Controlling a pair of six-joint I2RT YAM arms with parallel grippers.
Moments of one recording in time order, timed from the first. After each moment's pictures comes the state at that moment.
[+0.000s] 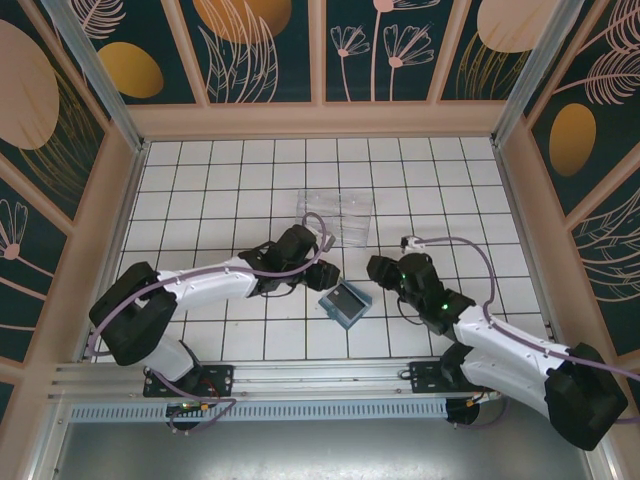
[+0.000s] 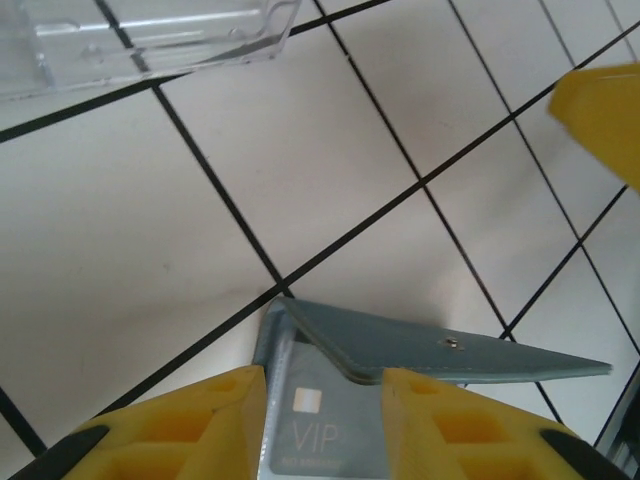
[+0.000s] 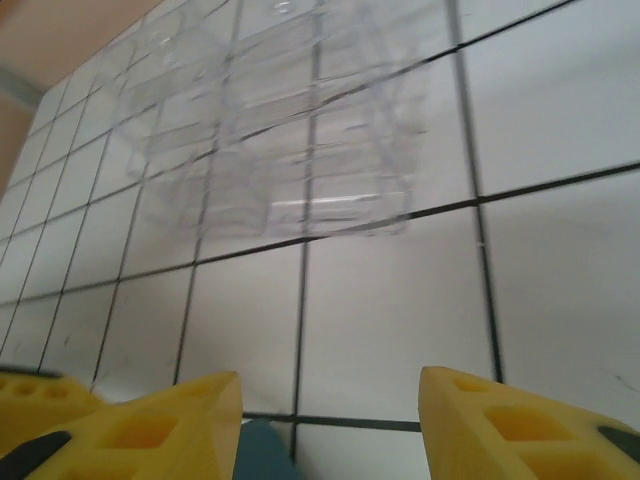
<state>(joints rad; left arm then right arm) -0.87 1.56 0.84 -0.08 0.22 -0.52 0.70 0.91 0.33 0.03 0.13 0.74</state>
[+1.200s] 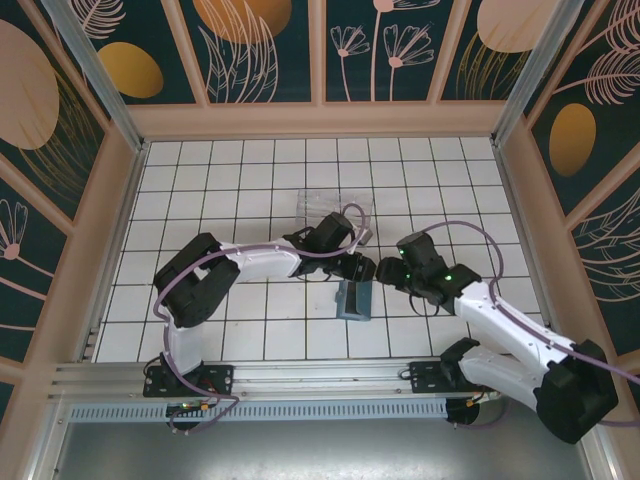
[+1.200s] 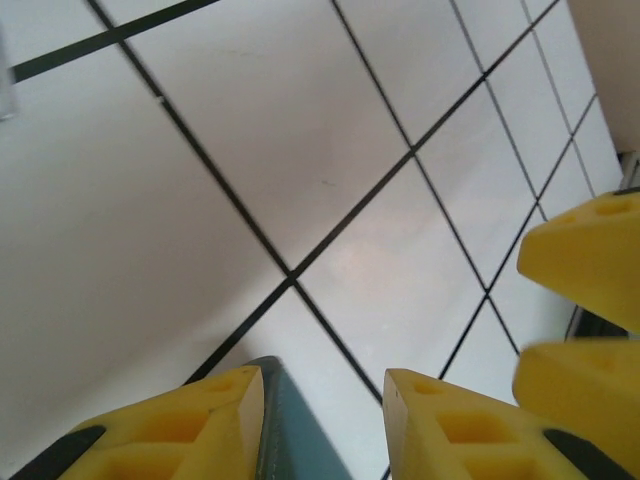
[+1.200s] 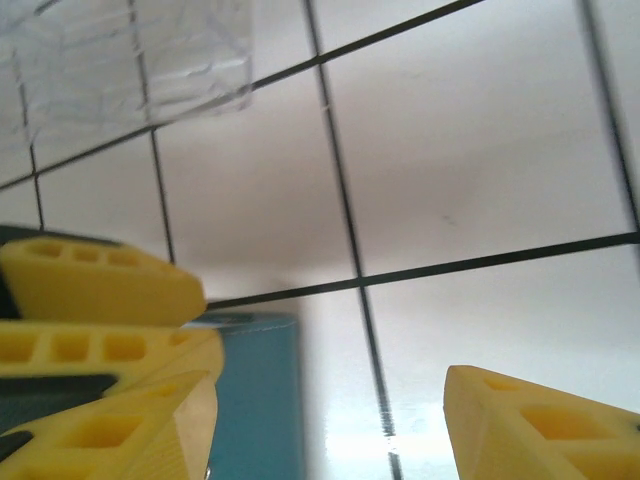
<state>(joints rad) -0.90 1.93 1.17 -0.03 0.46 -0.57 0.58 0.97 0.58 -0.57 0.07 0.81</state>
